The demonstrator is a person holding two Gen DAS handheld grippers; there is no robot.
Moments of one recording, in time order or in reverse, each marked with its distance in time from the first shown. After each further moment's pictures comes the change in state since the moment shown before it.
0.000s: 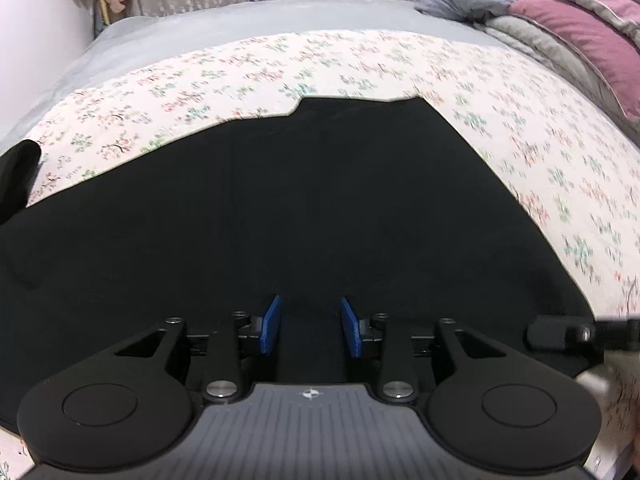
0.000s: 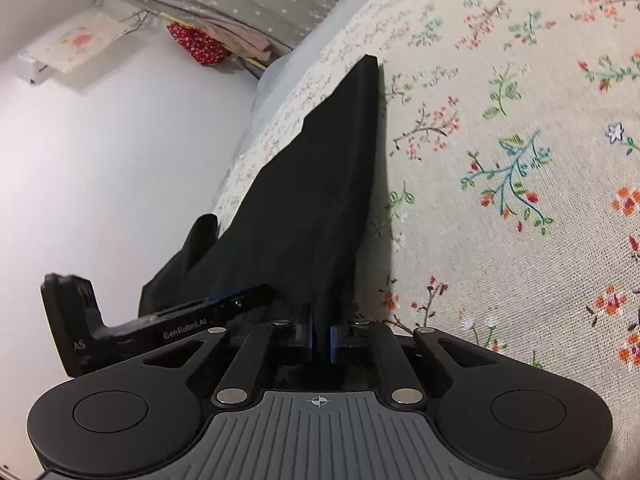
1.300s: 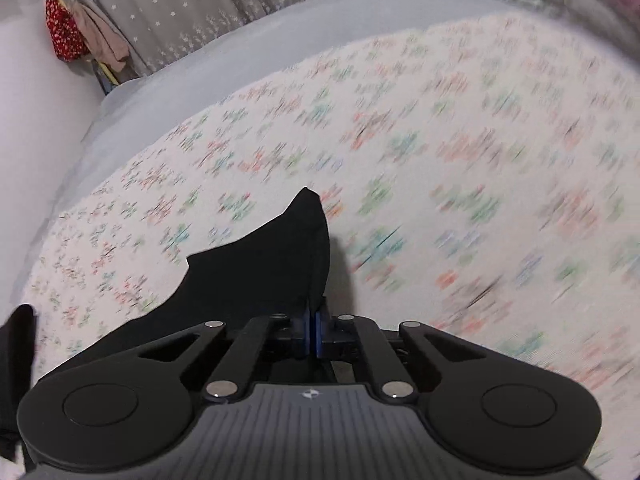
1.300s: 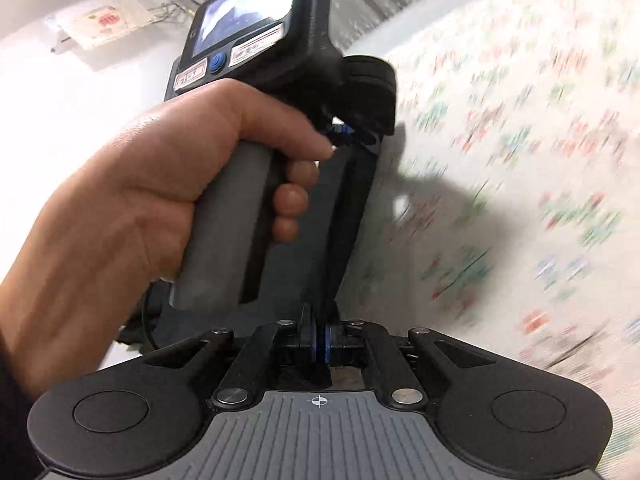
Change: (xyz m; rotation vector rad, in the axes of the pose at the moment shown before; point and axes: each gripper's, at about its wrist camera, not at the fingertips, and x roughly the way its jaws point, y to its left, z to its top) left arm 0.074 -0.227 0.157 0.176 0.035 0.263; right arm -0.044 0.014 0.022 -0.195 -0.092 -0.080
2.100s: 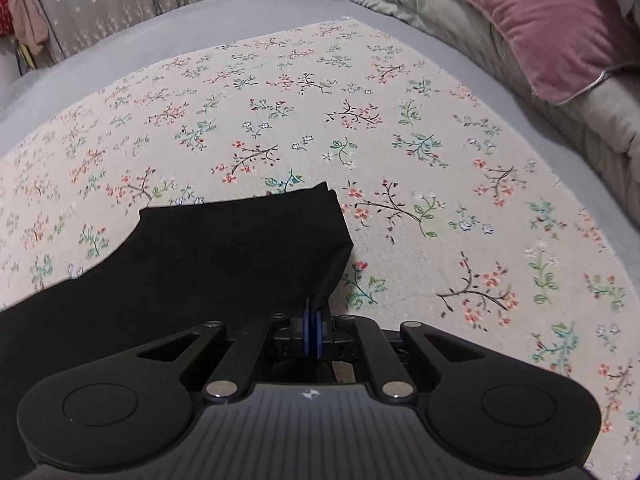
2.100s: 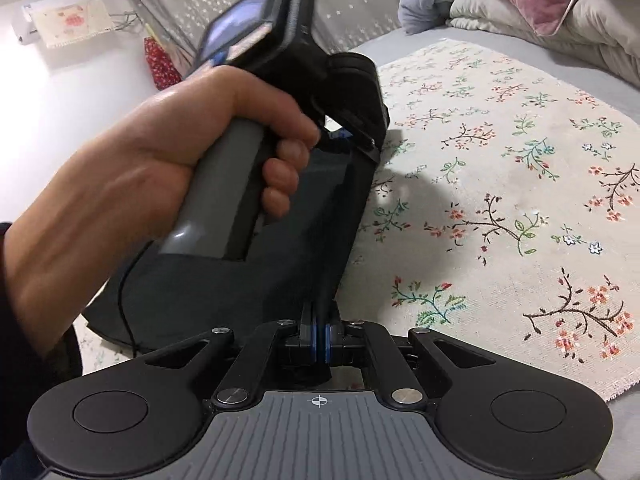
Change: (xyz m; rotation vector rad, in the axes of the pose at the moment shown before) left arm -0.035 -0.227 0.030 -0.037 0.027 -0.259; right arm -0.186 -0.120 -0.014 -0.089 -0.077 -0.256
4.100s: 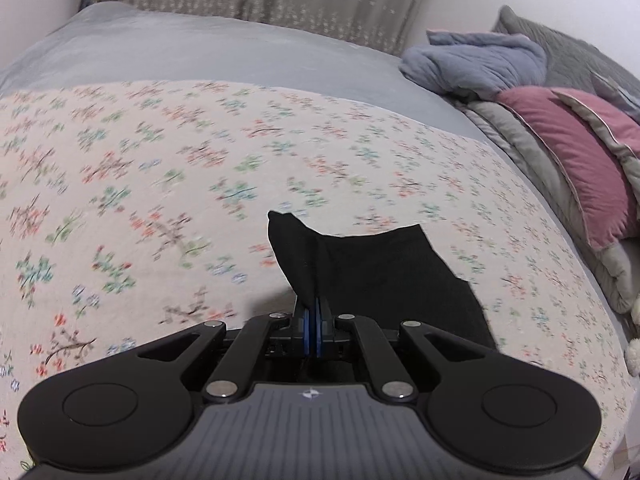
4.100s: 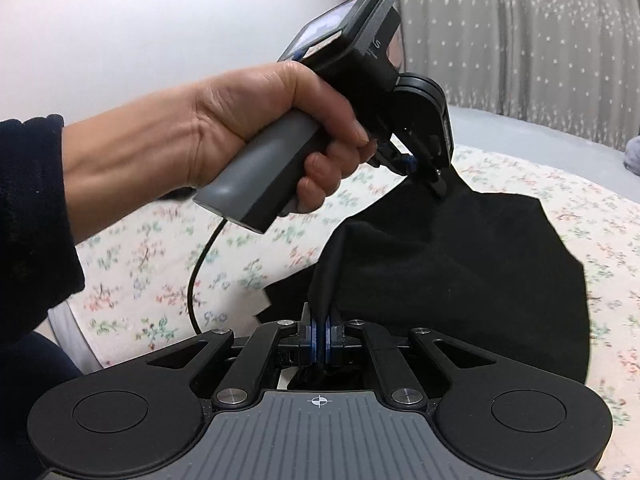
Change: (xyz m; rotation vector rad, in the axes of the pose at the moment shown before) left arm -0.056 0.431 -0.100 -0.325 -0.174 -0.244; right arm 0.145 0.335 -0.049 -0.640 0.039 0.119
